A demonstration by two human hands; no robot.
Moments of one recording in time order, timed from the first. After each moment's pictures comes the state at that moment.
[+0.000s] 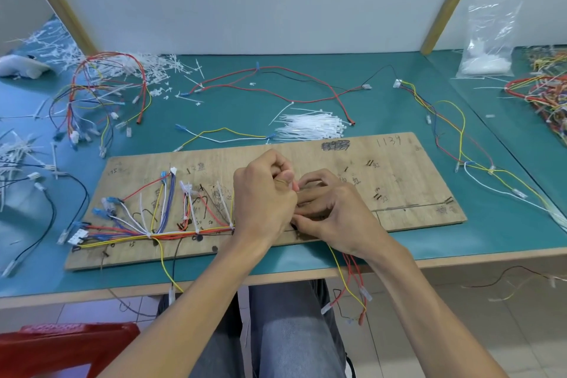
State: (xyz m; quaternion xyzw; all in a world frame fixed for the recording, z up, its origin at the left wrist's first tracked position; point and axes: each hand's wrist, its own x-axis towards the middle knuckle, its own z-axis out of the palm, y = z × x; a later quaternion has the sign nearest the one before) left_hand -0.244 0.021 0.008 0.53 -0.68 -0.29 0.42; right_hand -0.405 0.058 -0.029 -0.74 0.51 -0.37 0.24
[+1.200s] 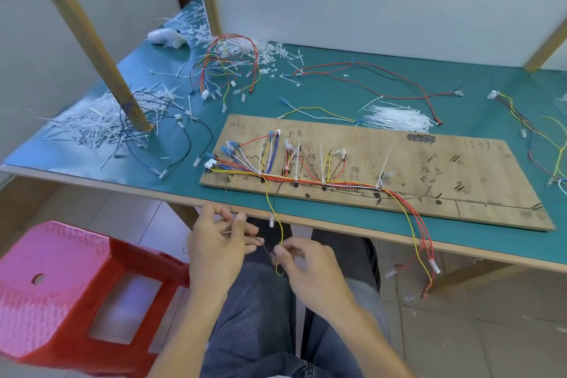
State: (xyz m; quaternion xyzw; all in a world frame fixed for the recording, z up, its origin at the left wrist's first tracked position) left_hand -0.046 0.155 -0.046 0.66 -0.41 -0.39 0.50; right_hand -0.218 0.175 -0.061 -0.63 0.61 -0.24 0.41
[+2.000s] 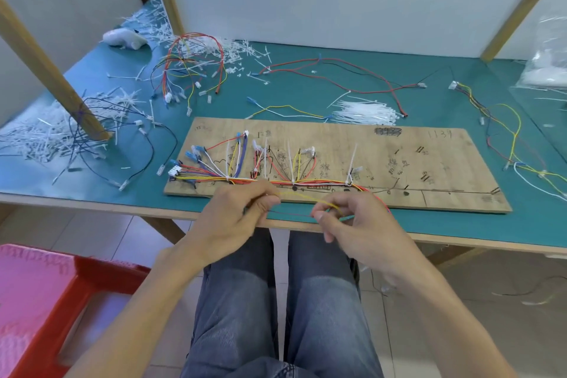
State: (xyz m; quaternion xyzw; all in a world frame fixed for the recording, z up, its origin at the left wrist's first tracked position) left_hand -0.072 0.095 -0.004 0.40 -0.80 -0.30 0.32; right_hand -0.317 0.145 0.016 -0.59 0.61 -0.31 0.43
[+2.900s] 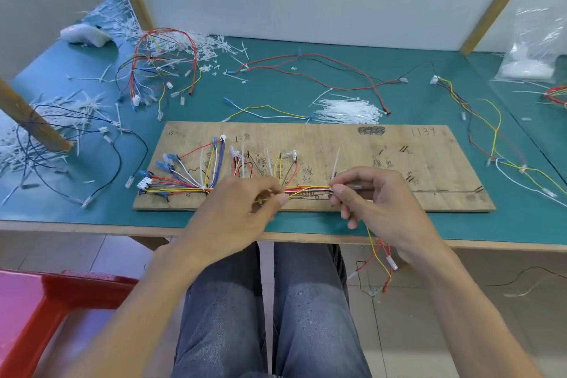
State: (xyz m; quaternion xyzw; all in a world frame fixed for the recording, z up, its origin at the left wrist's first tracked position) left_hand -0.111 0.072 0.013 0.45 -0.82 -0.26 0.24; right_hand -0.372 0.113 0.015 -0.52 0.58 -0.43 0.46
